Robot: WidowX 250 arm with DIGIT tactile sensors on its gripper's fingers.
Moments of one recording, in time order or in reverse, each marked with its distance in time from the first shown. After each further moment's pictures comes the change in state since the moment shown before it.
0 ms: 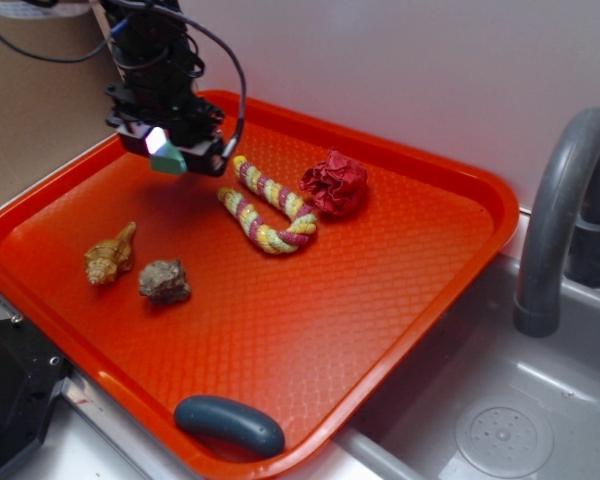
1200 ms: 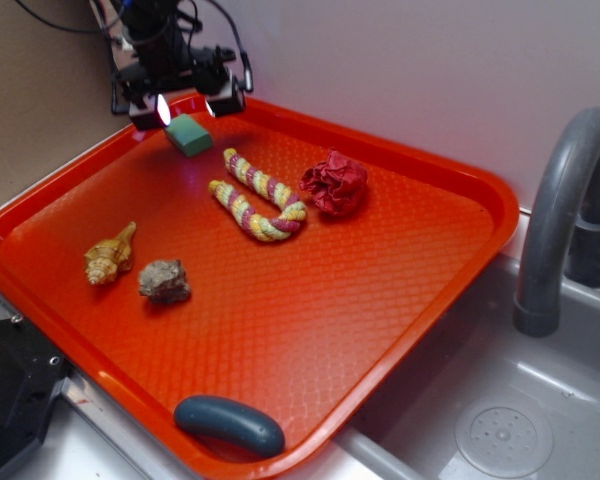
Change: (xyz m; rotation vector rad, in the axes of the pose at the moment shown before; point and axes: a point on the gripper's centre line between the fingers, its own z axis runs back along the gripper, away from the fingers) arm 0.068 0.052 -0.050 -0.032 -0.138 0.558
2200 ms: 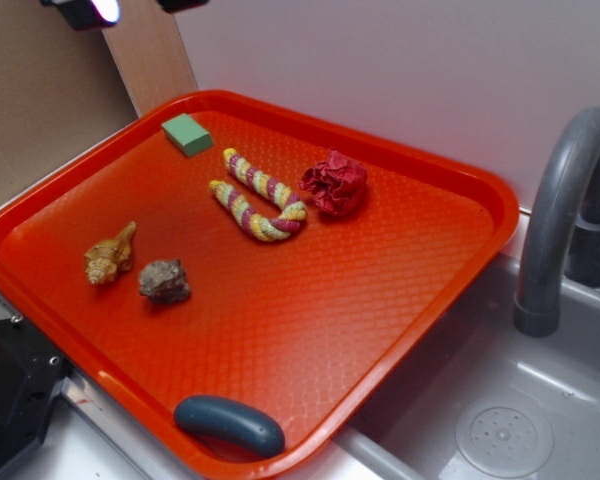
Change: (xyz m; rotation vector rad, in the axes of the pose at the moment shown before) arm -0.037 -0.027 0.155 -0.152 0.018 -0.146
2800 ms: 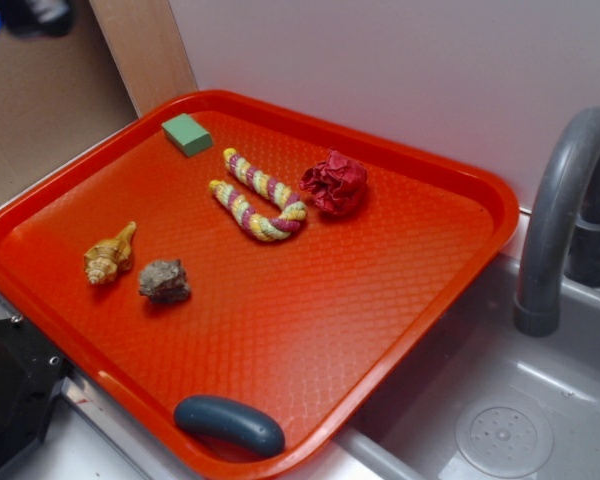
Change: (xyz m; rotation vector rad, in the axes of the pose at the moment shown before) arm -0.091 0.002 0.088 -0.115 0.220 -0.287
